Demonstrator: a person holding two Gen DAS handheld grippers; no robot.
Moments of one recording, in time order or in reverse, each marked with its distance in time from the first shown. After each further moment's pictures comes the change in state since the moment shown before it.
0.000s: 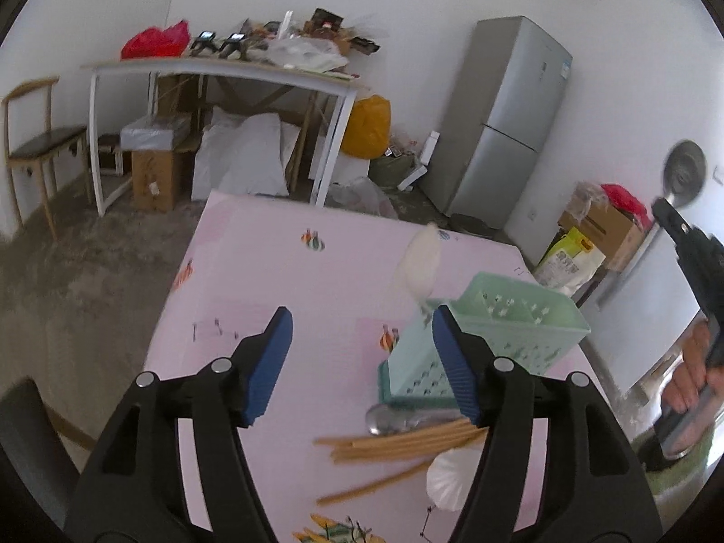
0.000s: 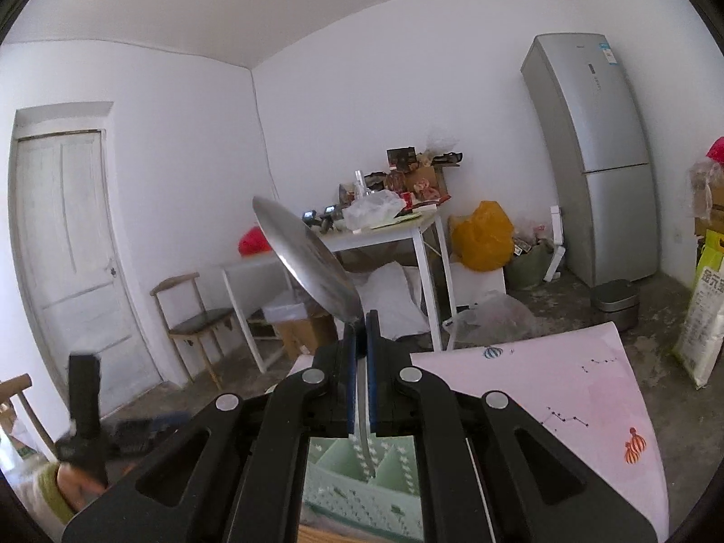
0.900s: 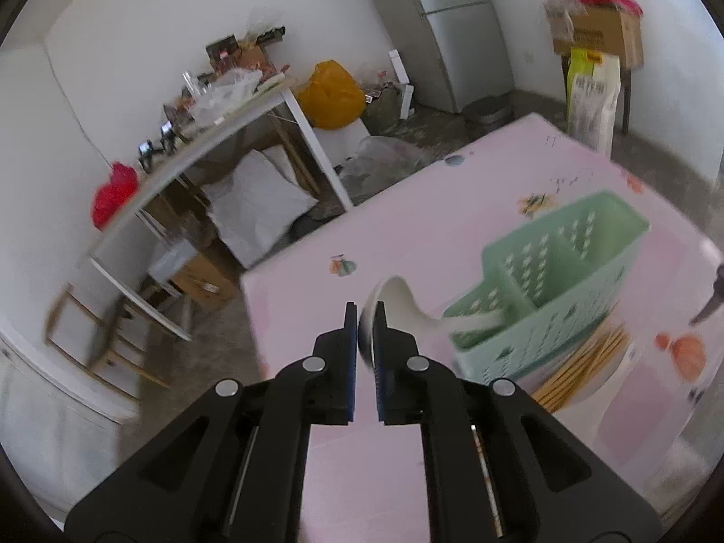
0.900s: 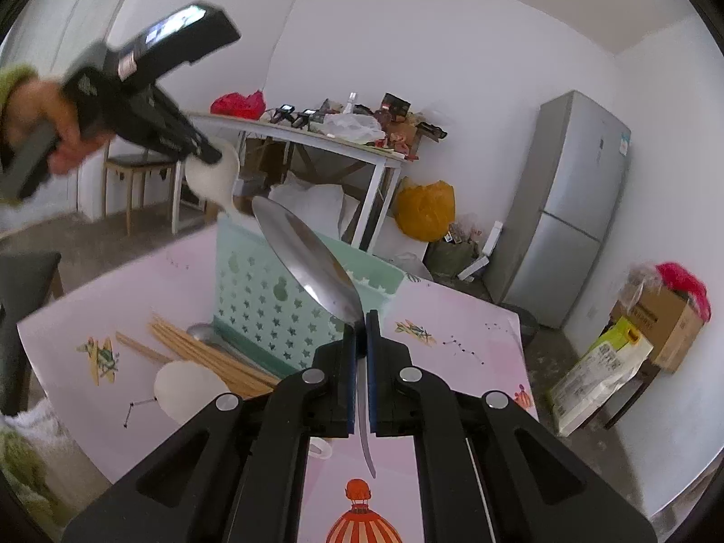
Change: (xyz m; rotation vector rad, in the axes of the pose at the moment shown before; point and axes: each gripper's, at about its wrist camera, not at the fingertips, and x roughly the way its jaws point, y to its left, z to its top) left arm 0.044 -0.105 0.063 0.628 0.187 0.240; right arm -0.058 0.051 -0.105 -0.453 0.204 -0.281
